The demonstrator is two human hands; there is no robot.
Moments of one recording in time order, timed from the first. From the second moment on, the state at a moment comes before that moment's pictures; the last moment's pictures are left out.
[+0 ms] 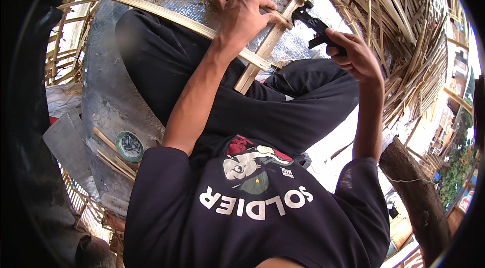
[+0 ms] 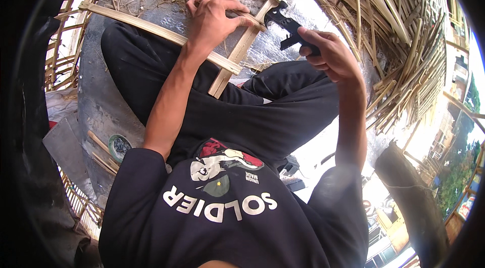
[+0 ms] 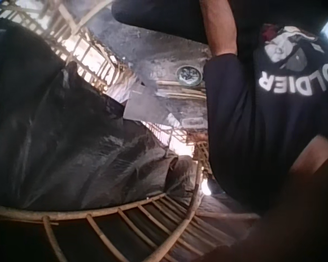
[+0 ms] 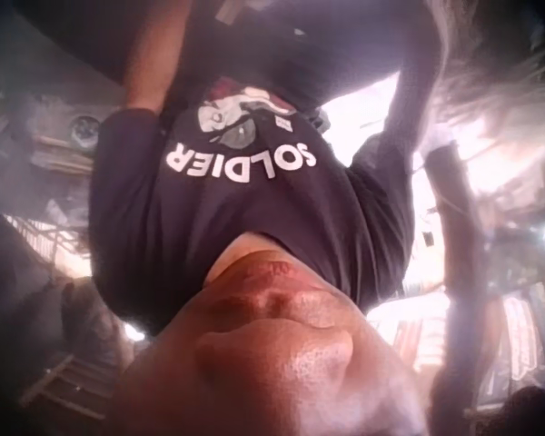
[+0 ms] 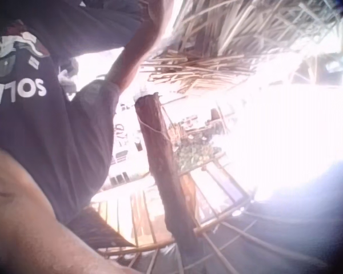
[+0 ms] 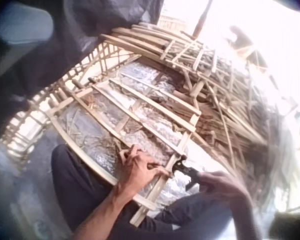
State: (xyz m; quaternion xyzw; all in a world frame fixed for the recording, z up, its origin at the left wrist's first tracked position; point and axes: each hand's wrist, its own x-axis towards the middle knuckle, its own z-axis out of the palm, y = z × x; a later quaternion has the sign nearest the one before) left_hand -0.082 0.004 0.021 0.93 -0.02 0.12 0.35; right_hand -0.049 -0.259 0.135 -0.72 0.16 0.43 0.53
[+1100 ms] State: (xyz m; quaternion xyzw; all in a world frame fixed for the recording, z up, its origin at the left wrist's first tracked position) left_hand -0.079 0.009 0.014 0.90 -0.09 0.19 0.37; right_hand -0.109 -0.281 0.040 -0.92 -0.30 0.00 0.24
